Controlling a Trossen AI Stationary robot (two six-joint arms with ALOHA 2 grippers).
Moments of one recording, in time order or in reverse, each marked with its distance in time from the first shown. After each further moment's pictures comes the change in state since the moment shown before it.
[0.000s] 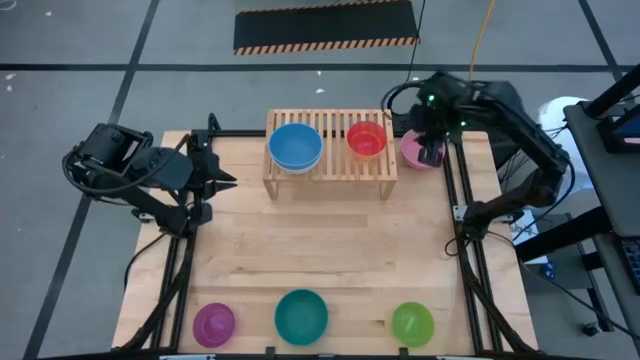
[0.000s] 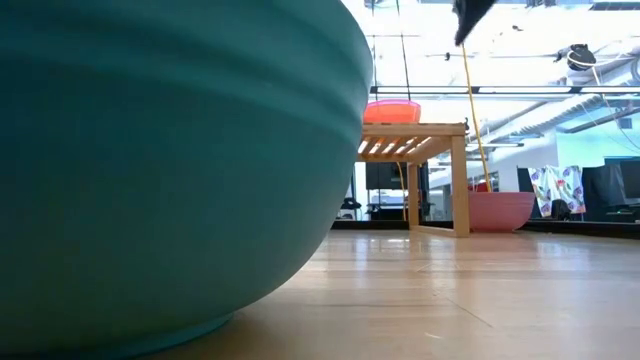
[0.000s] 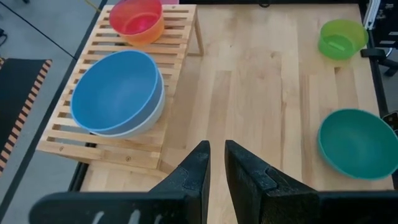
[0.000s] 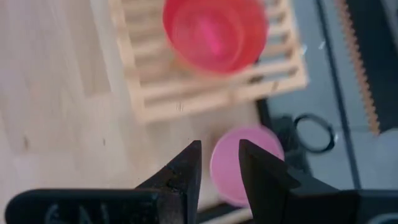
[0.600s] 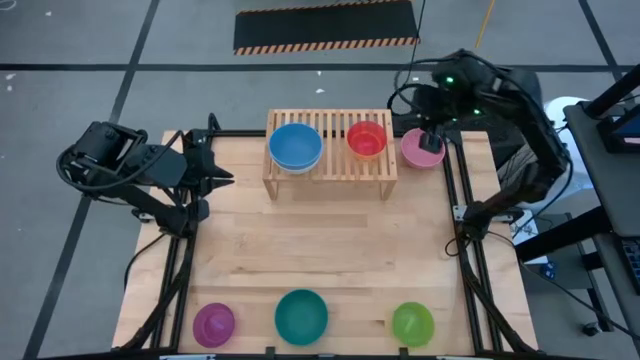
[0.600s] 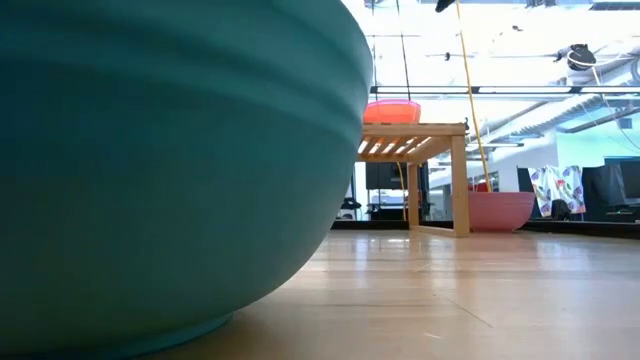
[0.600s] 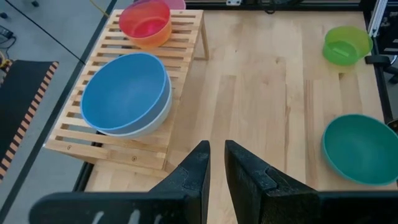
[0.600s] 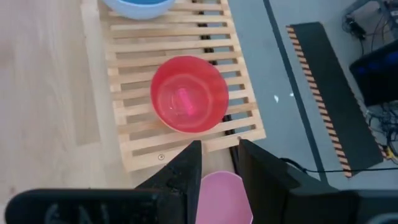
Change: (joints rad) left arm 0.000 -0.020 0.000 0.000 -0.024 -0.006; right arm 0.024 0.080 0.318 0.002 -0.002 -0.028
